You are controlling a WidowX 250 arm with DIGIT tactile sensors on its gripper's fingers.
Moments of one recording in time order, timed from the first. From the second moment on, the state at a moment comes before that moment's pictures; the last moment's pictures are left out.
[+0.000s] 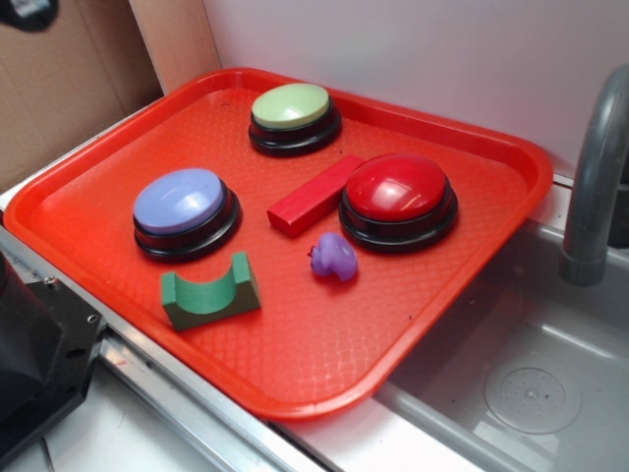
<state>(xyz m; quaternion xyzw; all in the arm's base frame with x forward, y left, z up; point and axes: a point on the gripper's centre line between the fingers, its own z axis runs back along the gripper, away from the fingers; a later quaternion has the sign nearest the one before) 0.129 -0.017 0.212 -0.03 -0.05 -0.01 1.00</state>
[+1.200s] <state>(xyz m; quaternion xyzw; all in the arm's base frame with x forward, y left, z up) 0.234 -0.043 0.063 0.00 -0.07 -0.13 0.99</state>
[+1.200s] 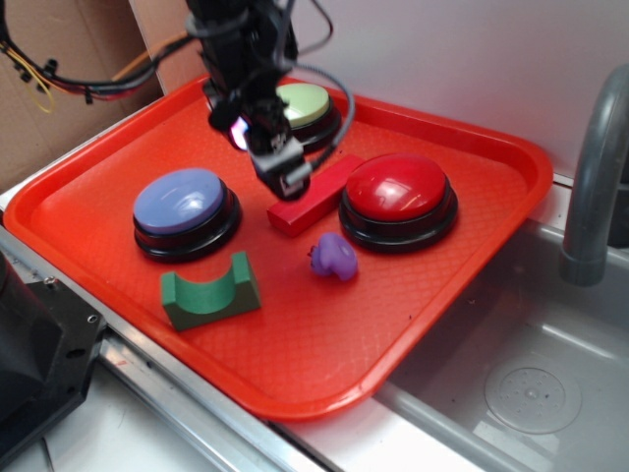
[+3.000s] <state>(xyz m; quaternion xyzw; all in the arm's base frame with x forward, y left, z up) 0.234 0.002 0.086 0.00 -0.04 -0.02 1.00</state>
